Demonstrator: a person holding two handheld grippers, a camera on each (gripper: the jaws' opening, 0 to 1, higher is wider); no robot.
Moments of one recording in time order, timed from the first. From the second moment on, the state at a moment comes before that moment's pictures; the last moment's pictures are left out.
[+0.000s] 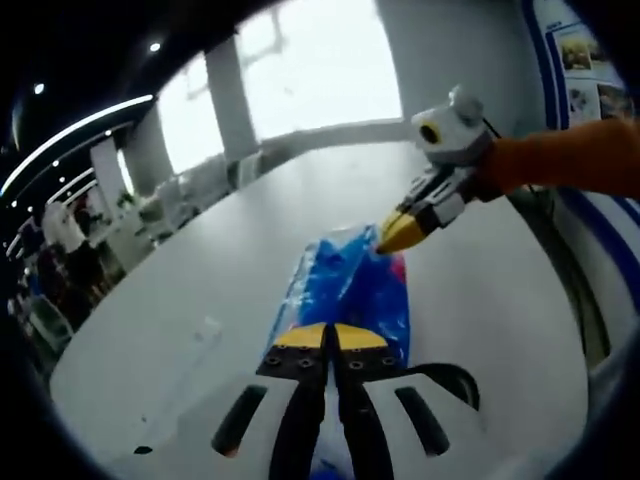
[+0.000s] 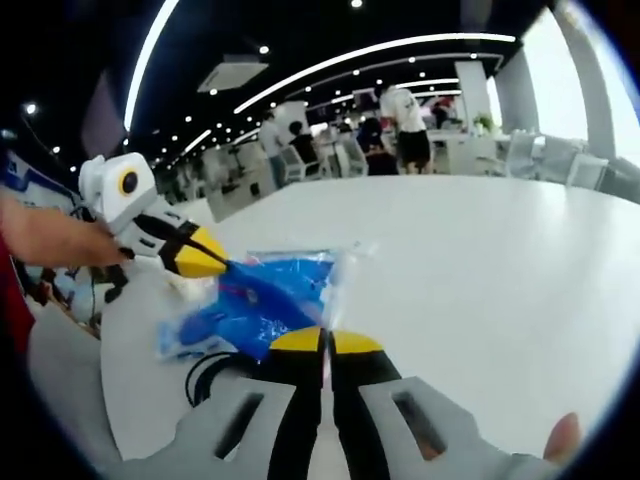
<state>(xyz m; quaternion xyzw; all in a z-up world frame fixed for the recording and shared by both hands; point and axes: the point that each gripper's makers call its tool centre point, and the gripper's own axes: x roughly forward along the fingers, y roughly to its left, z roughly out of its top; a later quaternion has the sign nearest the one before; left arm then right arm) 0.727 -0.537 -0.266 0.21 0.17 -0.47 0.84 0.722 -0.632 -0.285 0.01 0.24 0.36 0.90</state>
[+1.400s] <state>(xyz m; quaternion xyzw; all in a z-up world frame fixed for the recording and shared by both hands) 0.753 -0.571 -0.360 0.23 0.23 -0.48 0.82 0.739 -0.674 -0.369 0.02 0.28 0.30 0.91</state>
